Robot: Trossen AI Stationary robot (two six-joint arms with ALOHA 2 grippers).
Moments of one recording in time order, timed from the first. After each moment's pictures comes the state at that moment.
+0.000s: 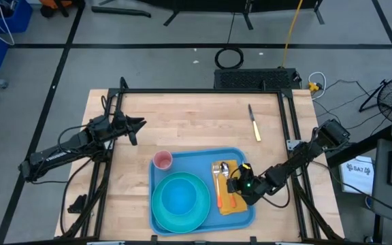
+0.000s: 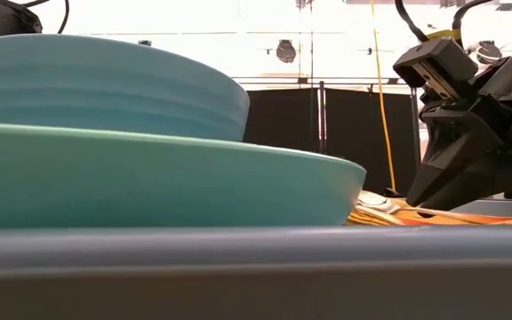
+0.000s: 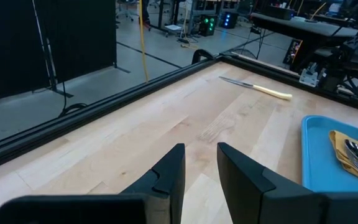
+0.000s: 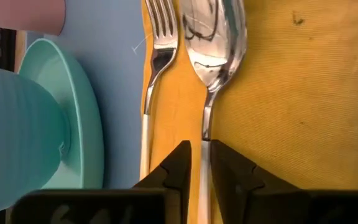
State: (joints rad) left arm 0.46 0.17 0.12 -0.16 -0.05 -0.19; right arm 0.62 1.65 0.65 0.02 0.53 1.89
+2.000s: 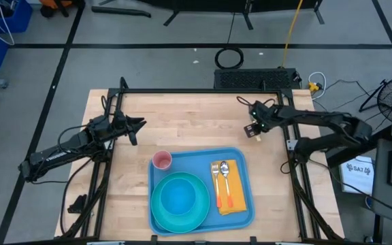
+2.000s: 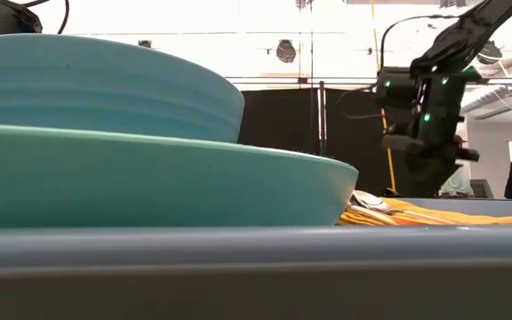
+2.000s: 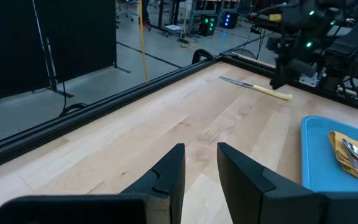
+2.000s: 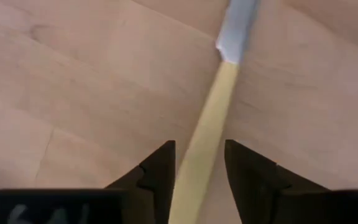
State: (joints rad) left arm 0.46 0.17 0.12 -0.16 -0.05 -0.19; right arm -0.59 1.25 0.58 -0.63 0.07 0.57
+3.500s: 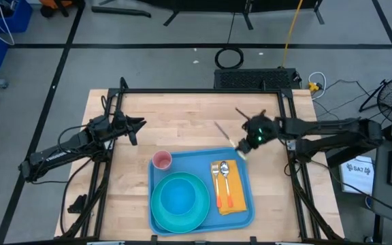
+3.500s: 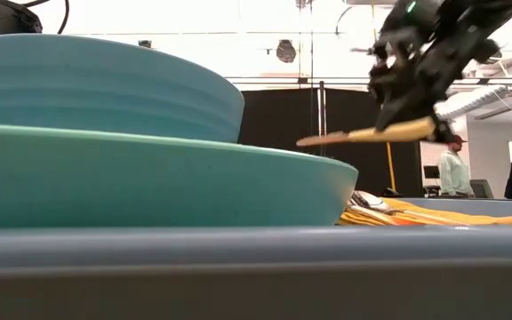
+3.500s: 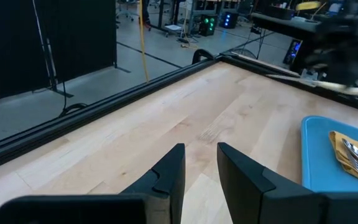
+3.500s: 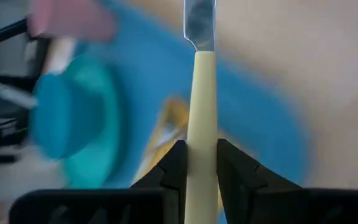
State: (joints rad) left arm 0.46 0.17 0.12 -0.16 -0.05 -0.19; right arm -0.21 1.06 0.58 -0.34 -0.29 0.87
